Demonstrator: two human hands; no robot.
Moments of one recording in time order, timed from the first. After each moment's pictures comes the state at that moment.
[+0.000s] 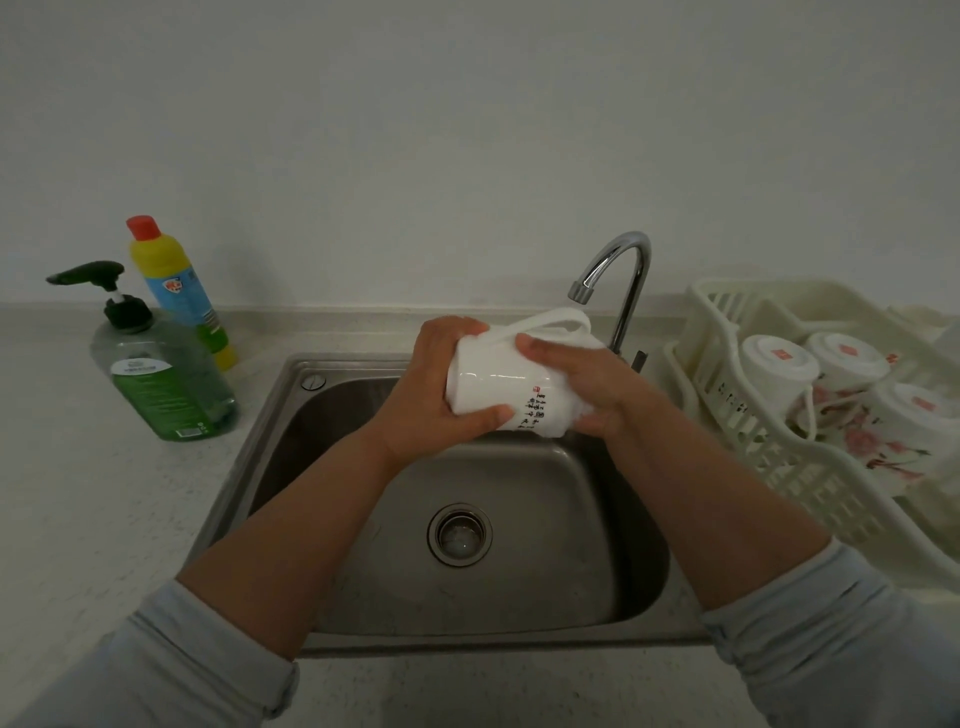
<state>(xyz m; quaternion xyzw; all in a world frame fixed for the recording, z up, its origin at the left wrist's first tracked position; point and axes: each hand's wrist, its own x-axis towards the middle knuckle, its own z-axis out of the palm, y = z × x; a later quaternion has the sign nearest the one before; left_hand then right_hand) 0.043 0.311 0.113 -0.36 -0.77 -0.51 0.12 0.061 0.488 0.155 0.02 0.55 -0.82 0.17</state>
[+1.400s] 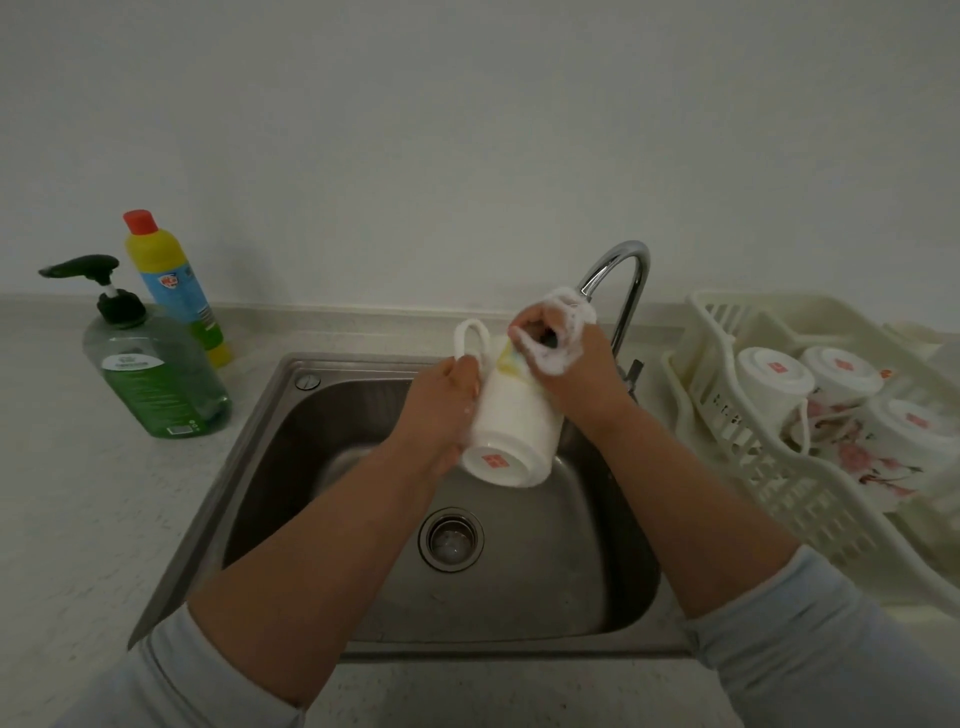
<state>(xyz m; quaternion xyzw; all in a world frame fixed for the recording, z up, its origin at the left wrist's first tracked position) 0.063 0.352 0.141 0.06 -0.70 -0.71 -0.05 0.040 0.487 0.145 -0.14 0.86 -0.41 -0.28</state>
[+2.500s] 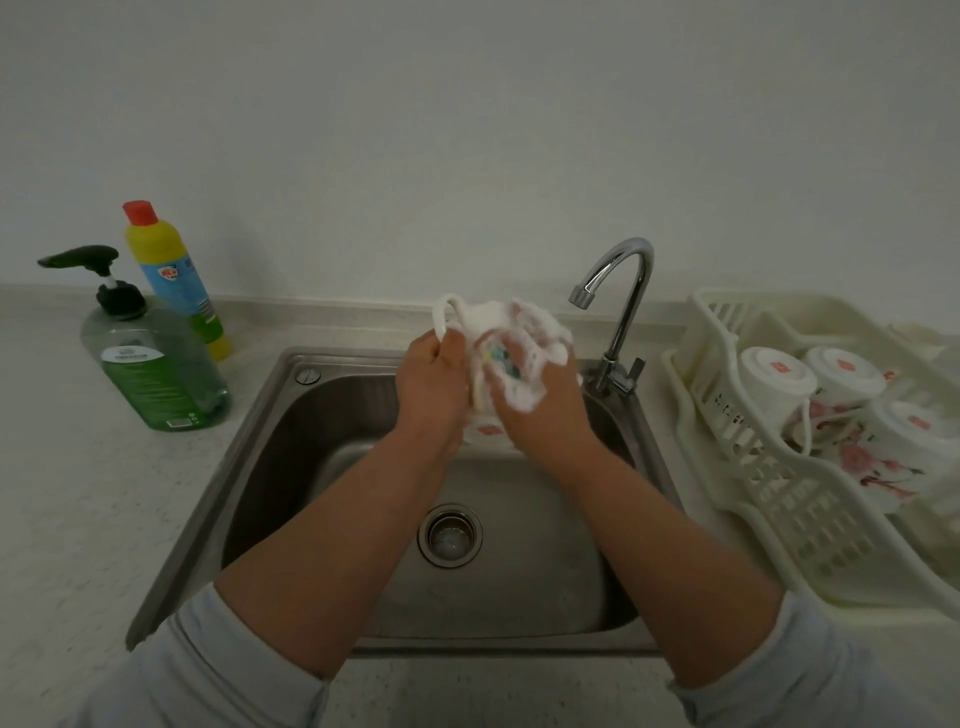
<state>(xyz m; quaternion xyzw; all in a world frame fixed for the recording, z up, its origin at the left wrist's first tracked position) 0.053 0.357 0.140 0.07 -0.69 -0.71 0.10 0.070 0.456 0.125 -0.05 0.85 -0.52 -0.12</state>
